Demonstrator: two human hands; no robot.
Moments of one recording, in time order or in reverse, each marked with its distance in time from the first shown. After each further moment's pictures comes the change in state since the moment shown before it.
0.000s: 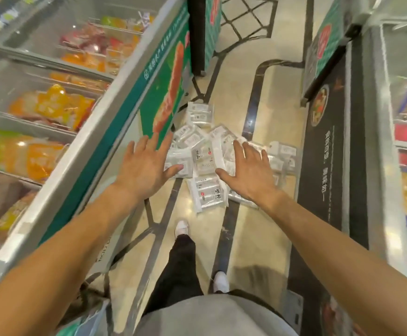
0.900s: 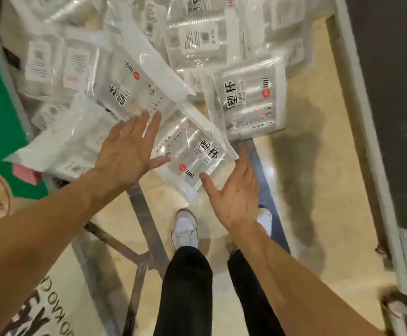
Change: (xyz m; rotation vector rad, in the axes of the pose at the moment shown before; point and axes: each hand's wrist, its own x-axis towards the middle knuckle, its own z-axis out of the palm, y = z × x) left_hand 0.477 0.006 0.639 0.195 -0.281 0.748; right_hand 0.248 0.056 0.629 0.577 -0.001 1.017
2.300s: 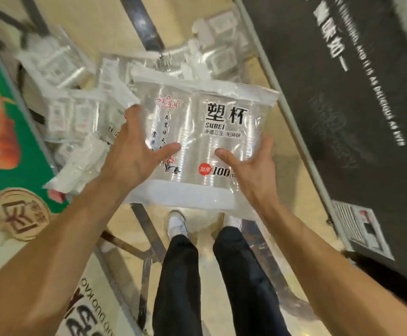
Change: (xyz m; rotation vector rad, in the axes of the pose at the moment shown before) left_hand -0.083 0.113 -0.269 -0.866 0.138 -0.265; right_hand -0.077 -0.015 -0.287 0.724 0.121 0.137
